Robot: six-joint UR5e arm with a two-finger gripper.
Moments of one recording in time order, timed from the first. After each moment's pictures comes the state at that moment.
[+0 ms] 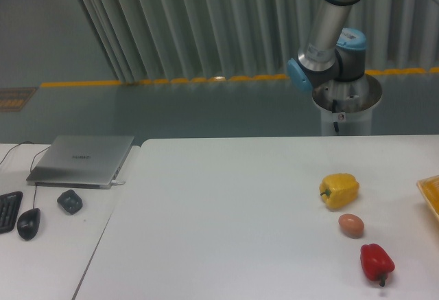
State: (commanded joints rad) arm 2.76 -2.00 -1.46 -1.14 1.59 1.64
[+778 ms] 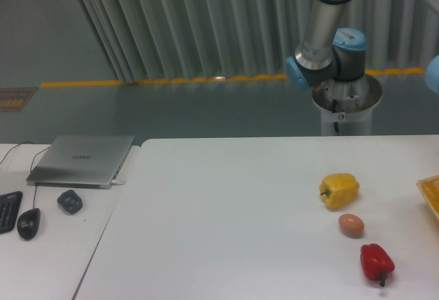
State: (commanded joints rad) arm 2.64 -1.94 -1.46 -1.24 1.59 1.60
